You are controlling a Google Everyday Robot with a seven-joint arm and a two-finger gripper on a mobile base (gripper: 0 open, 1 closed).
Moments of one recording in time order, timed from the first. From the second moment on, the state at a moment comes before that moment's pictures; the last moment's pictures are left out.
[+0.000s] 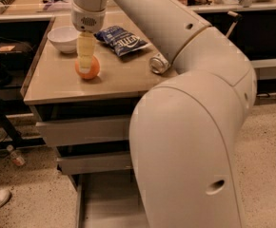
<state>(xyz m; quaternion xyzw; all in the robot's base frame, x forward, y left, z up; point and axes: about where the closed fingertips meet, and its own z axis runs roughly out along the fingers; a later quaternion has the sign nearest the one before) 0.687 0.144 0.906 -0.75 0.64 0.04 0.18</state>
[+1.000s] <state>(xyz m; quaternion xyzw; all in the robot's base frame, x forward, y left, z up) 0.720 0.134 0.874 -0.76 0.63 0.02 0.16</state>
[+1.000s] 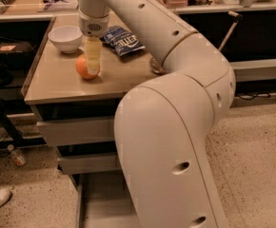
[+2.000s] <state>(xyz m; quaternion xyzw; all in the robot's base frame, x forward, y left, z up) 0.720 0.137 0.850 -0.76 0.64 0.03 0.14</state>
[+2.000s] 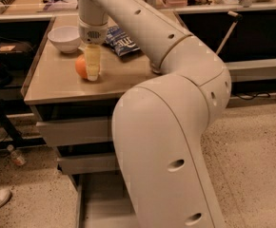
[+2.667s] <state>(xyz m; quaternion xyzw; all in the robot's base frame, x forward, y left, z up) 0.714 0.147 0.831 -0.76 0.63 0.05 0.14</state>
